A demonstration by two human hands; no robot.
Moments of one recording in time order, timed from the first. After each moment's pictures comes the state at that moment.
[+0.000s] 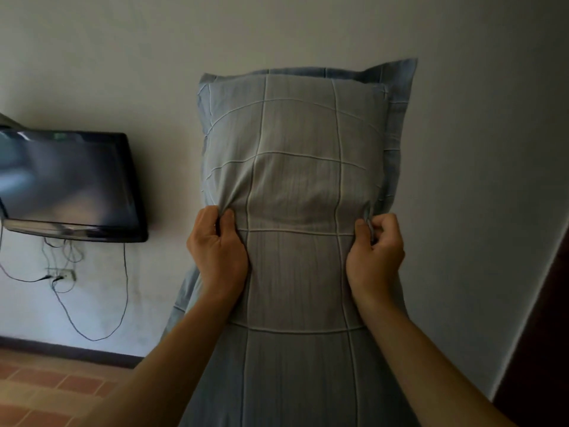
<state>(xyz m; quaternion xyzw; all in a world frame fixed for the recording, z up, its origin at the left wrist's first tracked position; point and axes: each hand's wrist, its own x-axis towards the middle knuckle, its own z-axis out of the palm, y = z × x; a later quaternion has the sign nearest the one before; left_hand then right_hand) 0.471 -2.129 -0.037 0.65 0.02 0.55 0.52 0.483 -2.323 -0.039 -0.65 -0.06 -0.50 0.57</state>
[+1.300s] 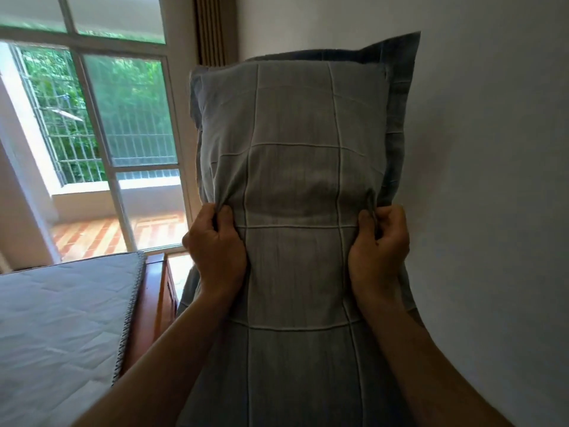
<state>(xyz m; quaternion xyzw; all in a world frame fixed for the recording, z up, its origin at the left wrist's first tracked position) 0.723 -1.793 -0.055 0.54 0.40 0.72 0.17 0.896 -1.877 -0.058 -0.51 -0.37 -0.12 0.76</state>
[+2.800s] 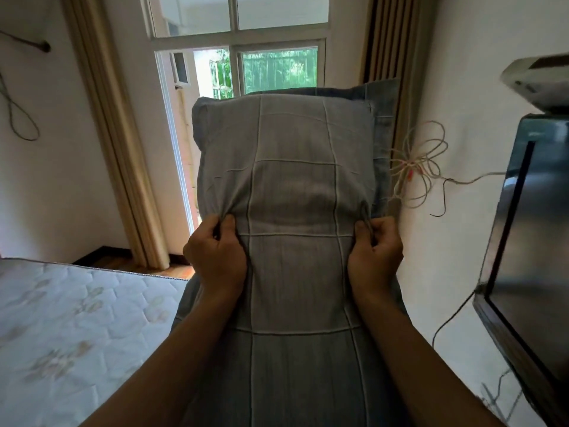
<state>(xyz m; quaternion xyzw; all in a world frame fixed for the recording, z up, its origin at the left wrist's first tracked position) 0.650 -1.069 -0.066 0.40 0.55 0.73 -0.04 0.839 -1.025 -0.085 -0.43 -0.48 0.17 0.75</state>
